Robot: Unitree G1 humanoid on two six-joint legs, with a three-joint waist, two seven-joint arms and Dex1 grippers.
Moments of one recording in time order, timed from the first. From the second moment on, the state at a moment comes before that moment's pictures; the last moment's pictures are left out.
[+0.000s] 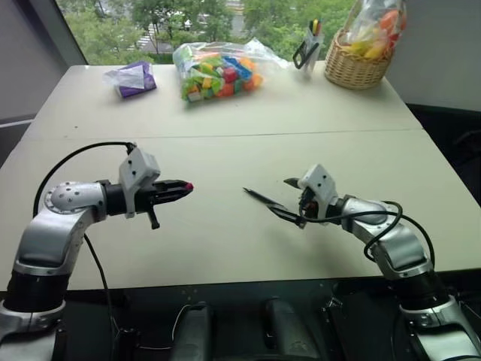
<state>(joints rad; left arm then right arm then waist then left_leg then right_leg) -0.31 0.77 0.11 -0.28 -0.39 0.56 -1.03 -0.34 -0.57 0.17 -0.11 0.27 0.46 0.71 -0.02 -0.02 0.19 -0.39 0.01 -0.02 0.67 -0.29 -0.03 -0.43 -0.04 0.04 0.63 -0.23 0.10</state>
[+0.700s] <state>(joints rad) -0.28 0.79 0.11 -0.29 -0.42 0.54 -0.99 -0.34 -0.55 0.20 -0.03 0.16 0.41 0.75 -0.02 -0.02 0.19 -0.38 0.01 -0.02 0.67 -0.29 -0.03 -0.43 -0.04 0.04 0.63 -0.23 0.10</state>
